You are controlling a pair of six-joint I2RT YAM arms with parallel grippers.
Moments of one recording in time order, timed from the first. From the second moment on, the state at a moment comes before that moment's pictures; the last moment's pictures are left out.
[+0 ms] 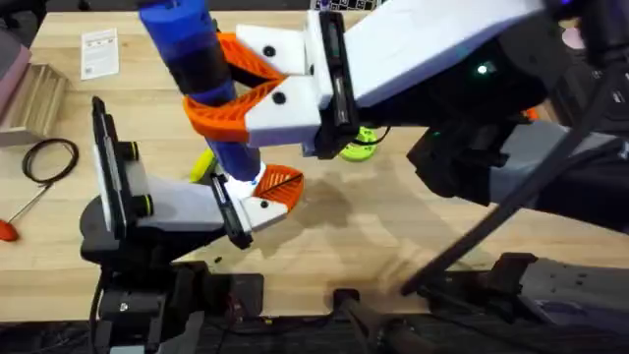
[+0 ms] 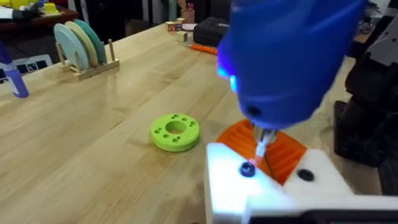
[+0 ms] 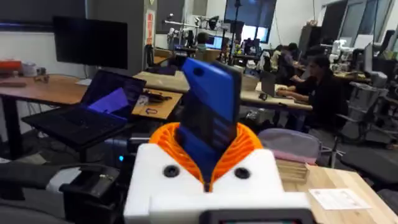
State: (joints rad) left arm 0.04 0.01 0.02 -0.13 1.14 0.03; right arm 0.81 1.38 0.78 1.01 -0.82 0.15
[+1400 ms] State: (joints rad) left arm 0.04 0.01 0.02 -0.13 1.15 0.03; right arm 0.81 1.39 0.78 1.01 -0.87 0.11
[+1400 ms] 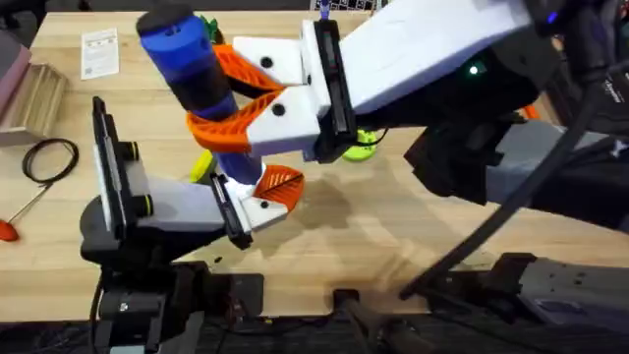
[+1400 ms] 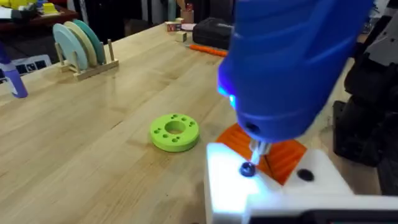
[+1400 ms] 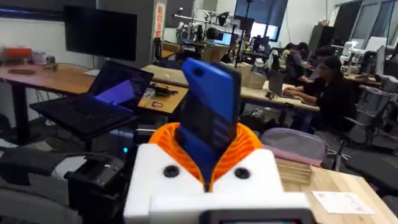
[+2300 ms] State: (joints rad) left arm 0.04 0.01 0.02 -0.13 1.15 0.03; right arm 0.81 1.42 0.78 1.02 -0.87 0.10
